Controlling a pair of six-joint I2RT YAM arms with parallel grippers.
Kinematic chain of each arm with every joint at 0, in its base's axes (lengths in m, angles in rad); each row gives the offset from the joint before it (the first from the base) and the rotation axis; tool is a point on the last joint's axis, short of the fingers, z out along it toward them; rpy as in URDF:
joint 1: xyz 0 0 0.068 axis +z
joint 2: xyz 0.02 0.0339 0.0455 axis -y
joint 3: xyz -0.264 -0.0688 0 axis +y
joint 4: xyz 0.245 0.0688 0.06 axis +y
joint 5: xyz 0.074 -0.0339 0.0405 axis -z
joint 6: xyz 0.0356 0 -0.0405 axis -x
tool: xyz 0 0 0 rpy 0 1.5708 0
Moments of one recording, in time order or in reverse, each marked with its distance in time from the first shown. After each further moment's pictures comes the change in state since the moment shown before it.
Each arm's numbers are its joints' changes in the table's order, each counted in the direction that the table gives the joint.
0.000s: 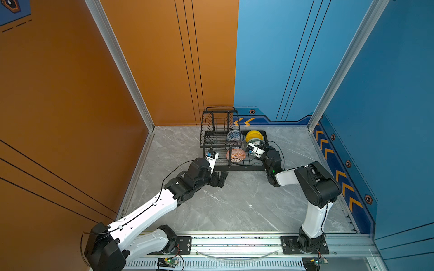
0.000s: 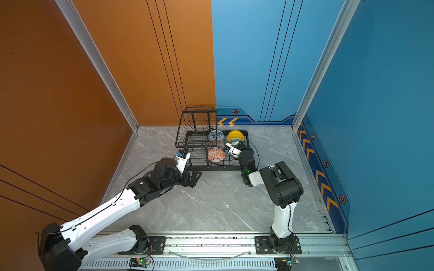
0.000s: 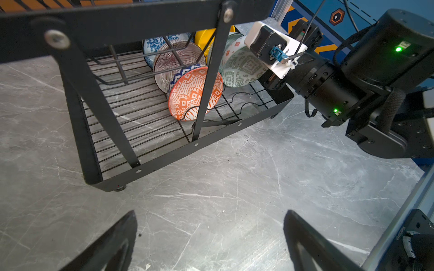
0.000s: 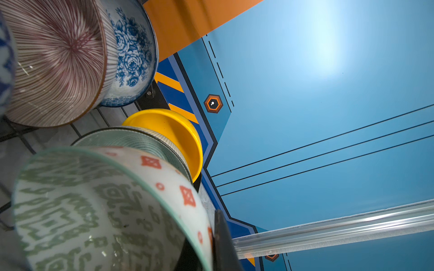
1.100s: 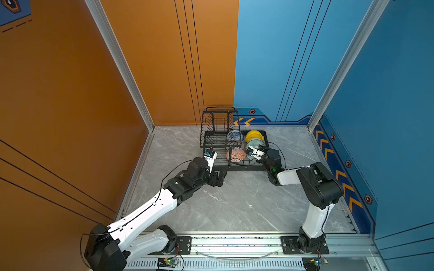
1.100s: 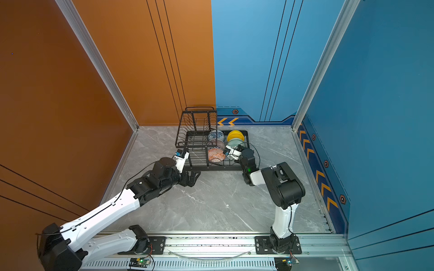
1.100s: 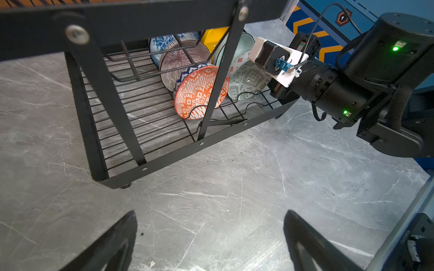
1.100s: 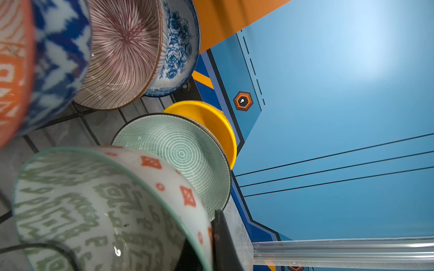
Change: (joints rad) left arm 0.024 0.008 0.005 0.006 0.007 0.000; right arm -0.012 0.027 -0.002 0.174 -0.084 -0.040
